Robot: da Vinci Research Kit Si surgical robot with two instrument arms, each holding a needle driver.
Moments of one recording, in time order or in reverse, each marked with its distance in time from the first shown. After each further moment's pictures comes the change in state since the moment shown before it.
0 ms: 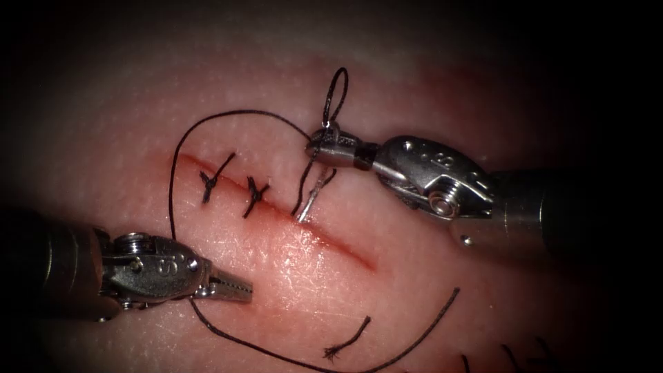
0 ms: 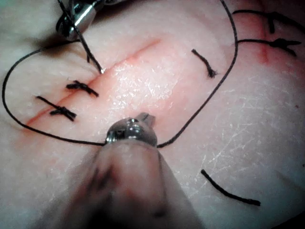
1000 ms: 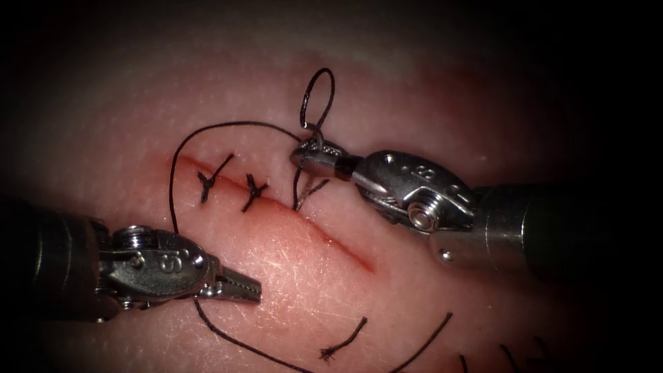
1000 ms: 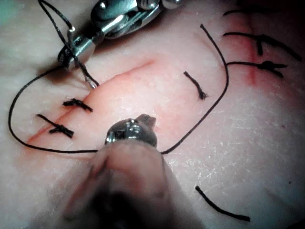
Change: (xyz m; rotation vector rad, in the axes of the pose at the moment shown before) right arm -0.001 -0.003 0.001 0.008 -0.062 -0.019; left arm 0.004 0.001 -0.002 0.002 0.003 -0.005
